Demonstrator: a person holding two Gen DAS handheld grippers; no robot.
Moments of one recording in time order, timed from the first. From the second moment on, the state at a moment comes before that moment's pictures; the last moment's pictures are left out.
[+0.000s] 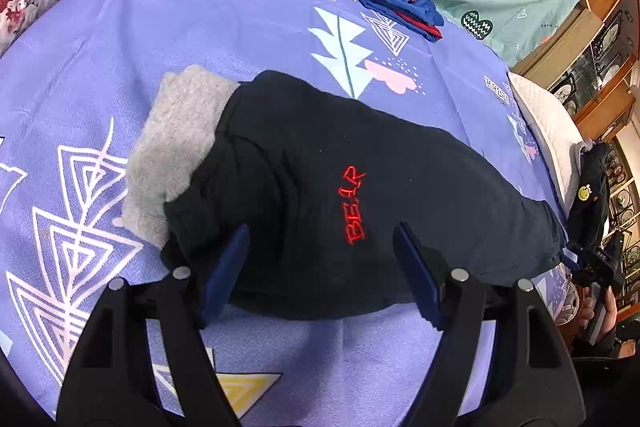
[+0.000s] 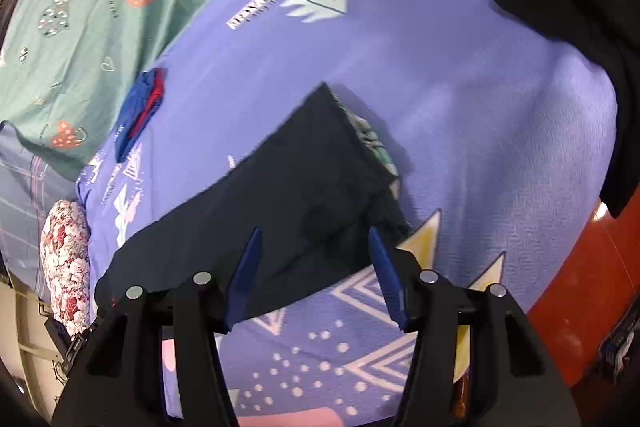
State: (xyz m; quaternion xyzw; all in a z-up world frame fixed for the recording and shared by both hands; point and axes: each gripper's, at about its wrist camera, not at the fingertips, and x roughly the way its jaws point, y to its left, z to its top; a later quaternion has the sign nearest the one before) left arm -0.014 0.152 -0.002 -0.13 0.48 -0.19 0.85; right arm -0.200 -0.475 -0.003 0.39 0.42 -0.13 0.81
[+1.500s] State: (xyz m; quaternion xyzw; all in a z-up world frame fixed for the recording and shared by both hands) left arm -0.034 0.140 -0.014 -0.03 0.49 -0.14 0.86; right arm 0.097 -0.177 -0.010 0.15 0.61 0.32 0.71
